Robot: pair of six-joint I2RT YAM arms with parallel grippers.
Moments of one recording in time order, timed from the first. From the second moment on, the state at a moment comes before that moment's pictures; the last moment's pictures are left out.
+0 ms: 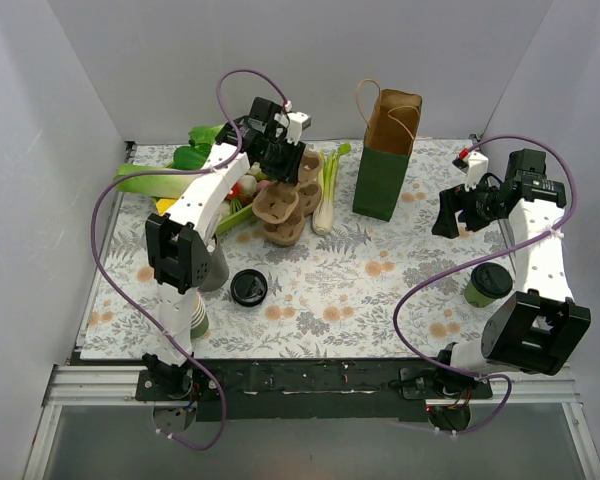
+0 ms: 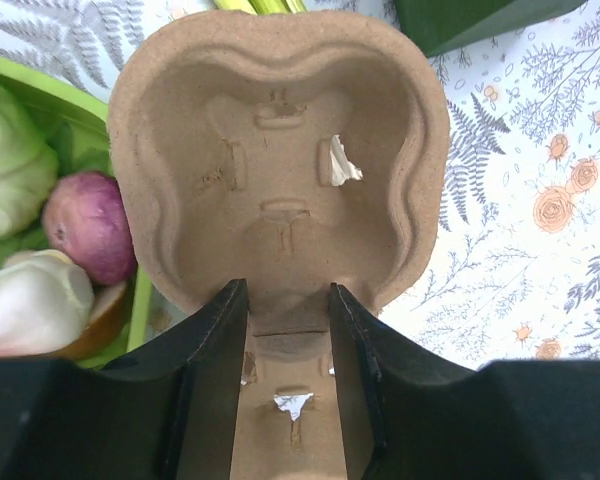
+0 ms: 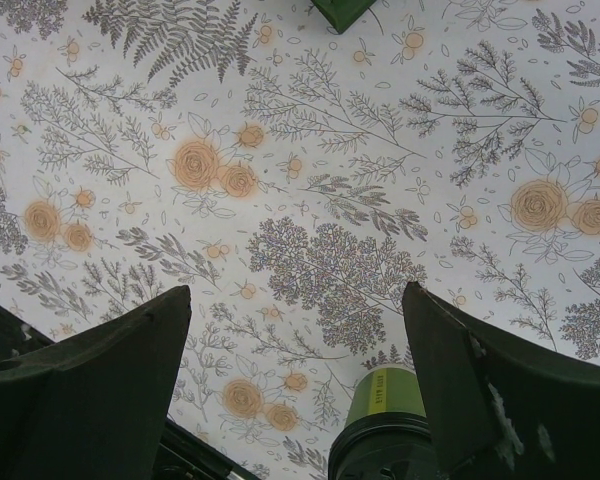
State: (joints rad) left arm -0.46 2.13 2.19 -0.95 0.25 0.07; right arm -0.24 1.40 1.36 -1.05 -0.61 -0.58
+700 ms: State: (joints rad) left arm -0.53 1.75 1.57 -0.94 0.59 0.43; right arm -0.01 1.63 1.99 -1.03 -0.75 -0.69
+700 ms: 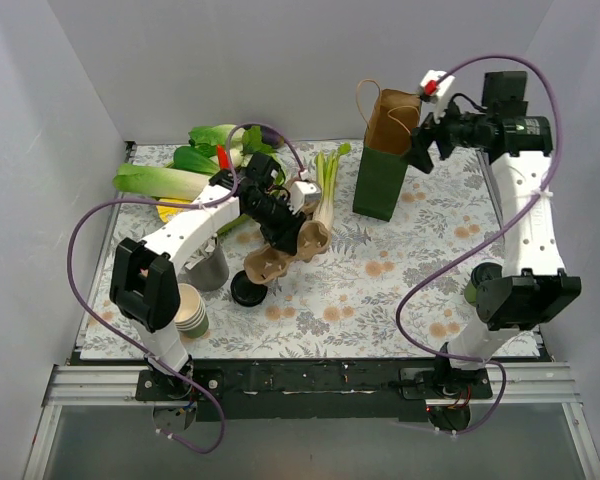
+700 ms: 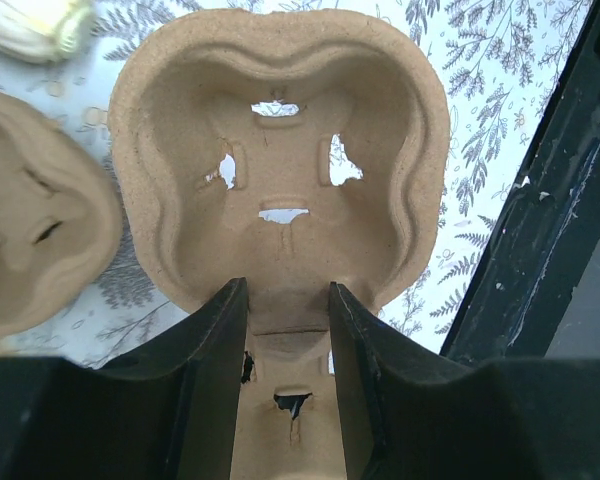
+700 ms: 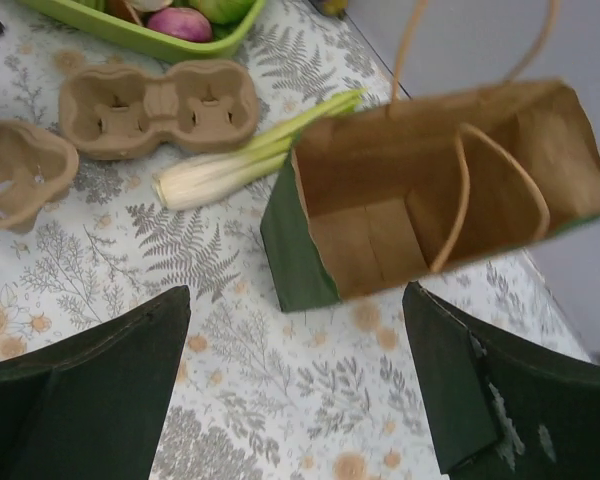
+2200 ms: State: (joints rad) left arm -0.61 1.80 1.37 -0.71 0.58 0.30; right arm 0.25 1.66 1.86 -1.30 -0.55 -1.07
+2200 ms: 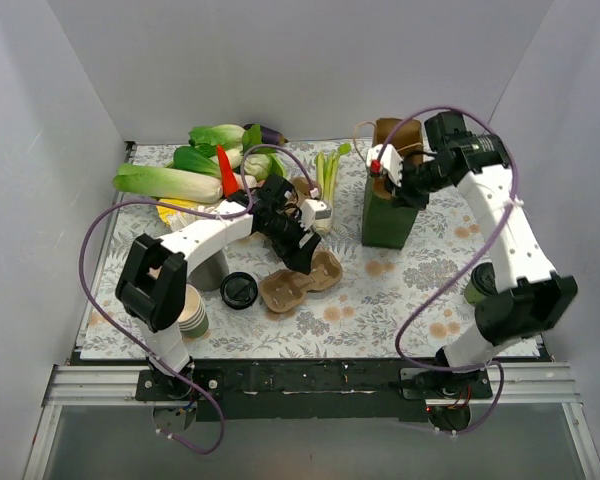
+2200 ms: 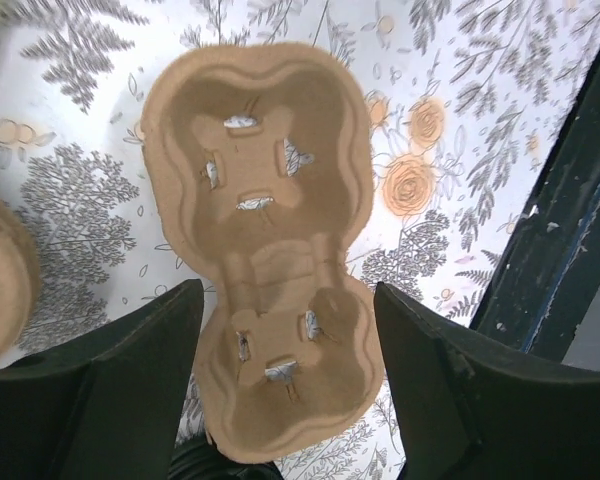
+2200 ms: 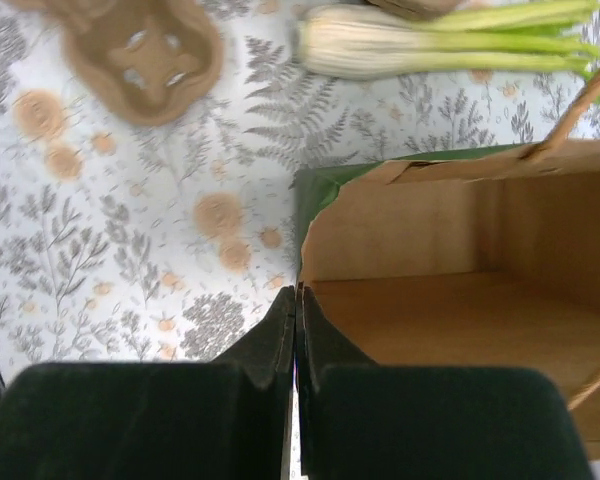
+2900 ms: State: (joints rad) left arm -0.61 1.67 1.35 -0.67 0.54 0.26; right arm 0.32 1.13 1.48 -1.39 -0.46 -1.31
